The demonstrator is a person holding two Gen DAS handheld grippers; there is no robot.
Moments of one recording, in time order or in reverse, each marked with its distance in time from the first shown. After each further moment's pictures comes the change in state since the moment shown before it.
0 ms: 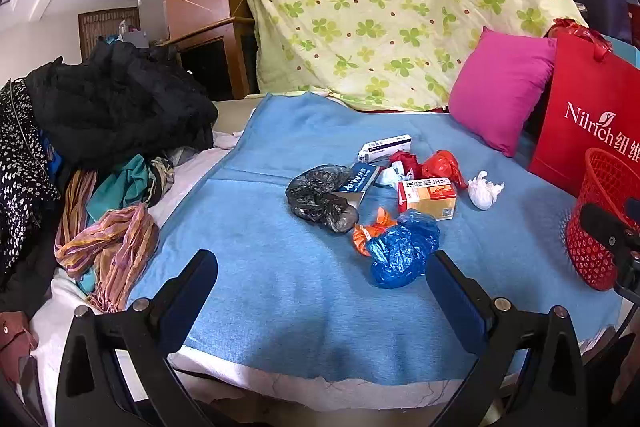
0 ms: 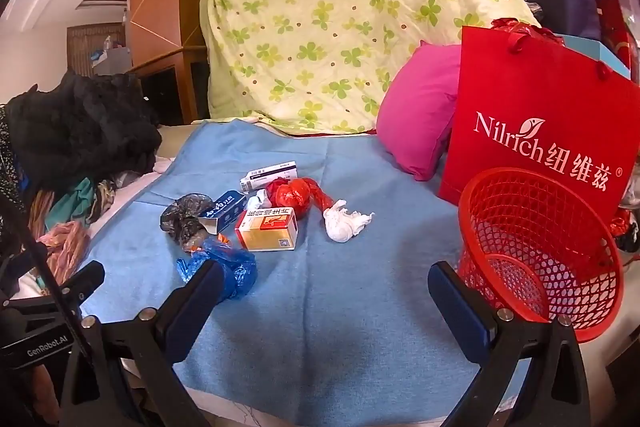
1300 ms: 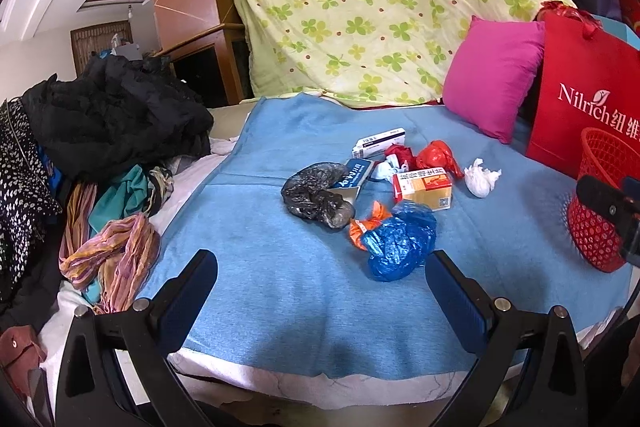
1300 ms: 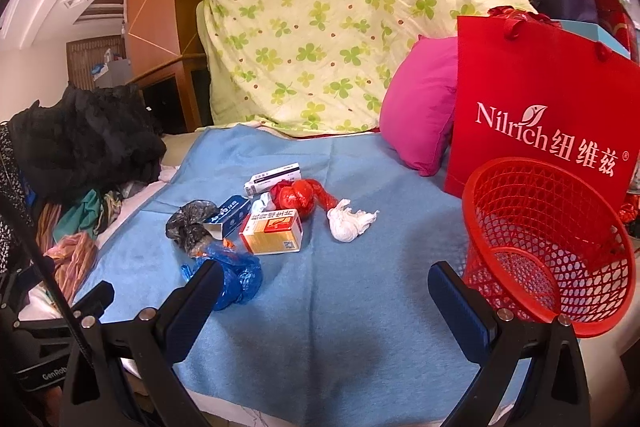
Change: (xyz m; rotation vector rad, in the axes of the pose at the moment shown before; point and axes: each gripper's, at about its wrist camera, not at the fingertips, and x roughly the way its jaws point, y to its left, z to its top) left arm -0.003 -0.015 -0.006 0.070 -0.004 0.010; right arm 0.003 -0.010 -0.002 0.049 -0.009 0.028
